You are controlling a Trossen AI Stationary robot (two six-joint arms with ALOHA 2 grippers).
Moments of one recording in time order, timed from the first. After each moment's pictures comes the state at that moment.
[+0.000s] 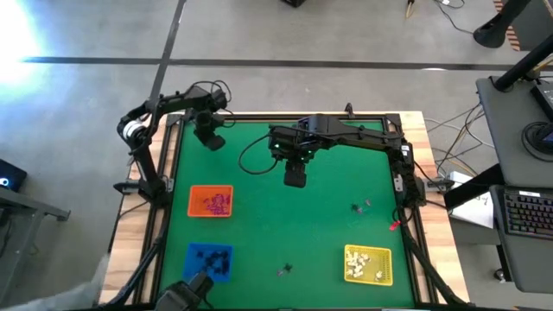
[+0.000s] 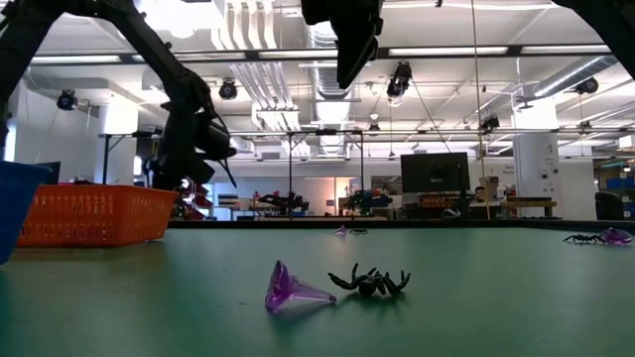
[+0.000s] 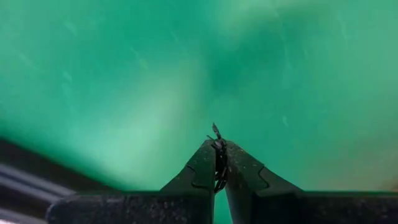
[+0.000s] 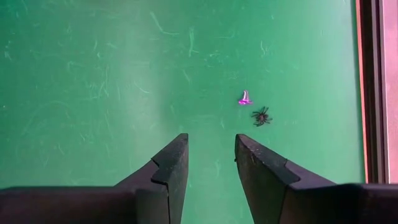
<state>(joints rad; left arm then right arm) 0.97 1.85 1.23 -1.16 -0.04 0.21 -0.11 2.06 2.25 -1.46 0.05 0.00</state>
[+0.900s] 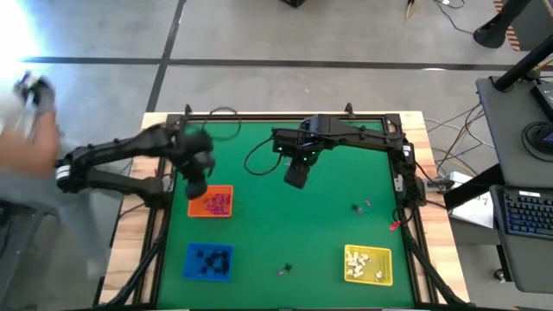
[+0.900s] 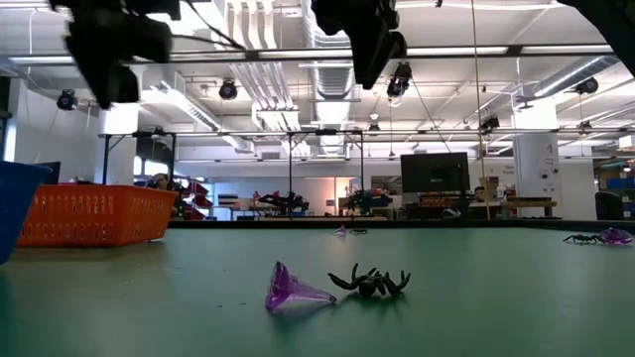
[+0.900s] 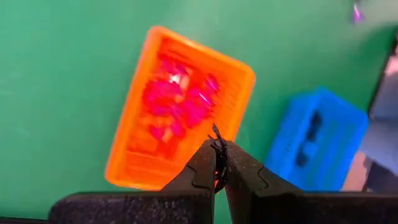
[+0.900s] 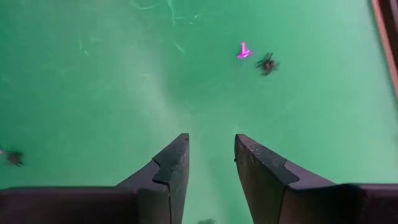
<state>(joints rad) 0.29 1.07 1.00 -1.27 0.31 -0.14 -0.10 2.05 2.24 -1.57 0.05 0.32</state>
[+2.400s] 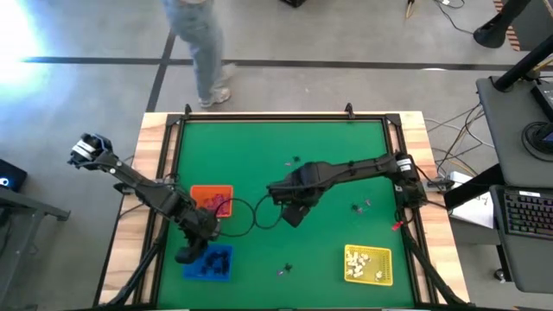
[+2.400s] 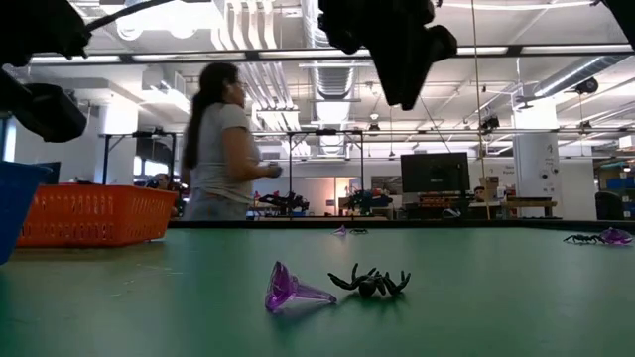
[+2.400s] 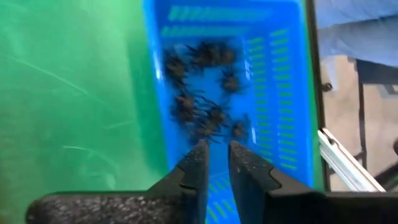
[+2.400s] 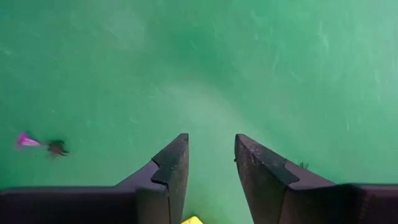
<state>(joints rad) -0.54 1.21 0.69 -0.60 0.31 -0.46 0.14 2.06 2.00 -1.49 0.00 0.84</state>
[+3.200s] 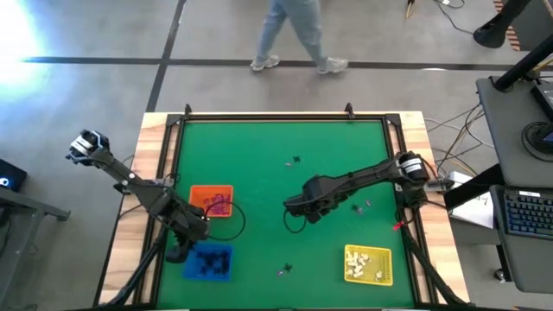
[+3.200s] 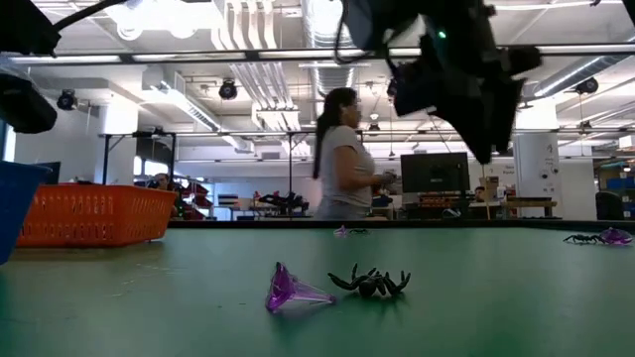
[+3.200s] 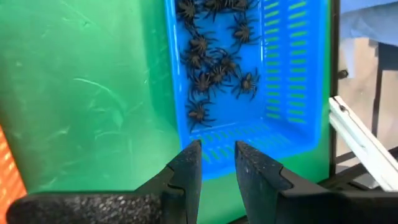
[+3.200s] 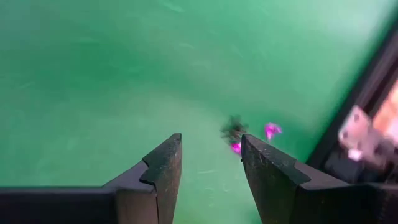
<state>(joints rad) -0.61 1.13 0.69 -0.77 0.27 -0.55 0.17 1.98 1.62 -1.55 0.11 1.21</state>
